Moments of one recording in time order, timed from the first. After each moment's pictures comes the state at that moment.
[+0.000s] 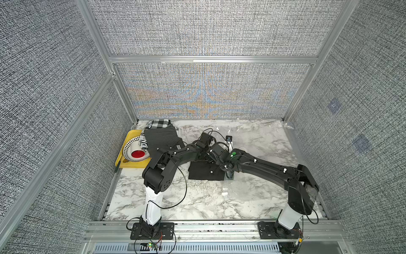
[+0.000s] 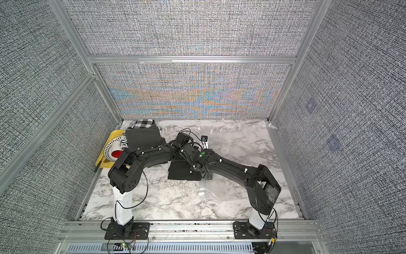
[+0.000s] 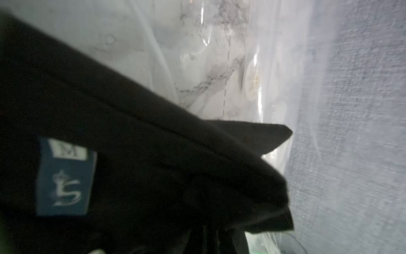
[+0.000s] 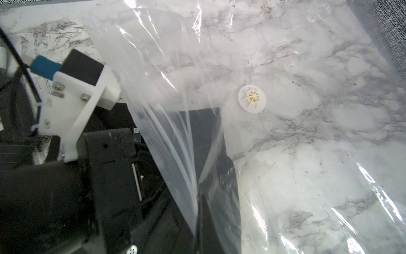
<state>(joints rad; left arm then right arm) -0.64 2.04 1.32 -0.10 0.58 -0.94 0.90 1.72 1.36 -0.77 0.71 0.90</state>
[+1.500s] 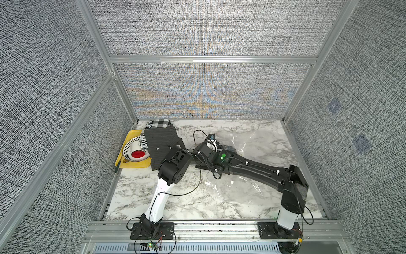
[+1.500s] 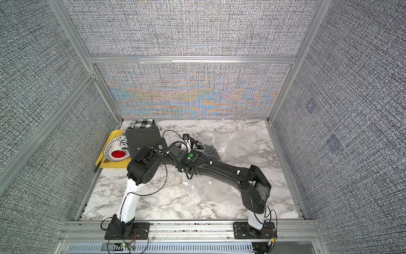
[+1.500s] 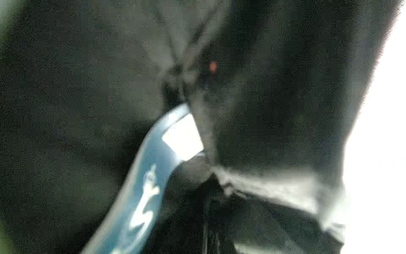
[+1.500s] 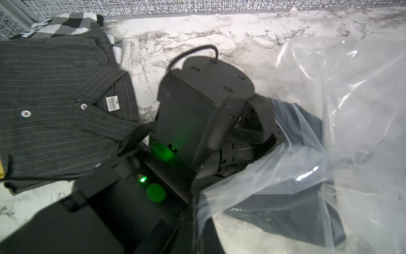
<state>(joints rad) -0.68 2.31 1.37 0.41 0.62 -1.54 1.03 1.82 1.56 -0.69 0.64 0.80</state>
